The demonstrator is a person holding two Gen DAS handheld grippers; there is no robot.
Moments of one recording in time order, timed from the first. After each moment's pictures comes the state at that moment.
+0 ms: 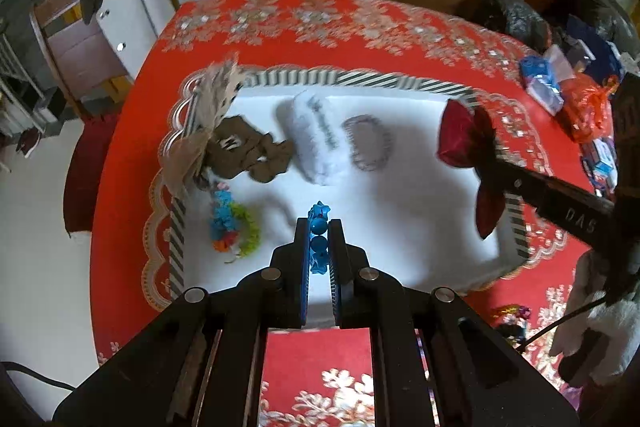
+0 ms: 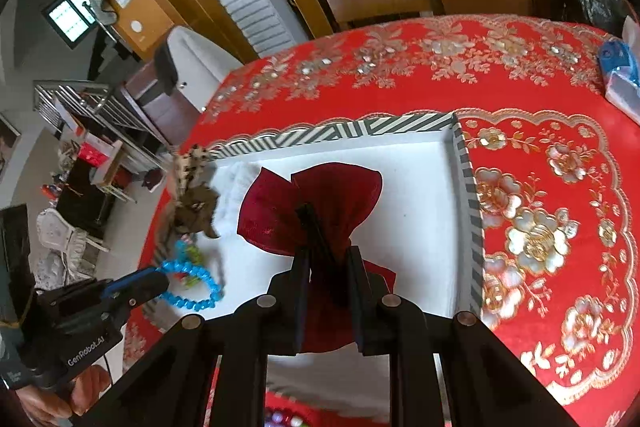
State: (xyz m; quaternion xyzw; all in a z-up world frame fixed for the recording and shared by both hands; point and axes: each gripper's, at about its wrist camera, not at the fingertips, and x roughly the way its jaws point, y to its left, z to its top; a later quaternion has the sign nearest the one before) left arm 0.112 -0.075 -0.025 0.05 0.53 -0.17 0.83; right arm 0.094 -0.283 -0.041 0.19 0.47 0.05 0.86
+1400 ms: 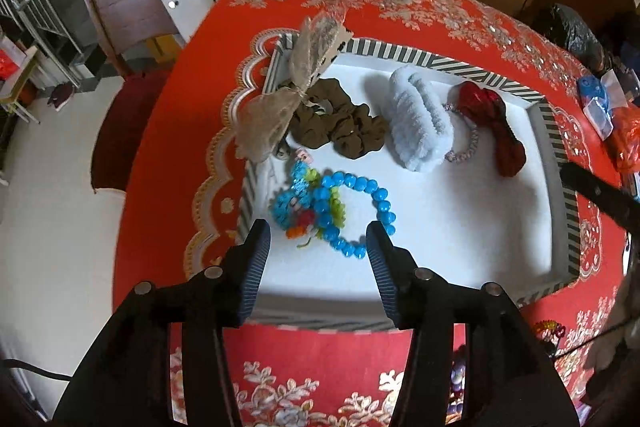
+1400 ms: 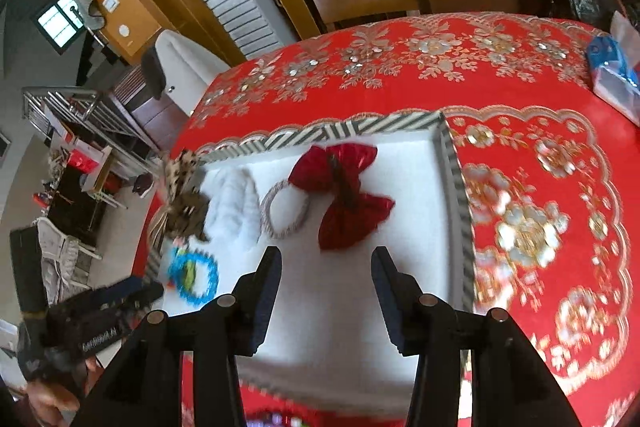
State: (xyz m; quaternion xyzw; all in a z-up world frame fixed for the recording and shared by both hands) left arm 0.122 -0.035 -0.043 0.04 0.56 -0.09 0.82; right arm 0.083 -0.282 -0.034 0.19 0.47 0.03 0.86
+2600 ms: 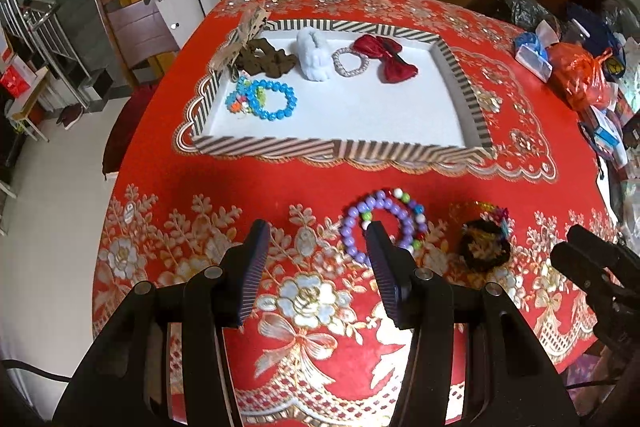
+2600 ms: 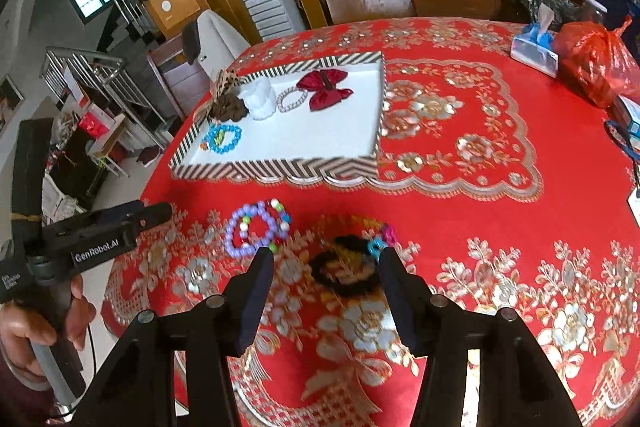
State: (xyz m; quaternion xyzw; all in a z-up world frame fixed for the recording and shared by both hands) left arm -0.063 -0.079 -0.005 0.05 0.51 -0.10 0.85; right arm -0.145 -0.286 -0.017 0.14 0.46 0.04 0.88
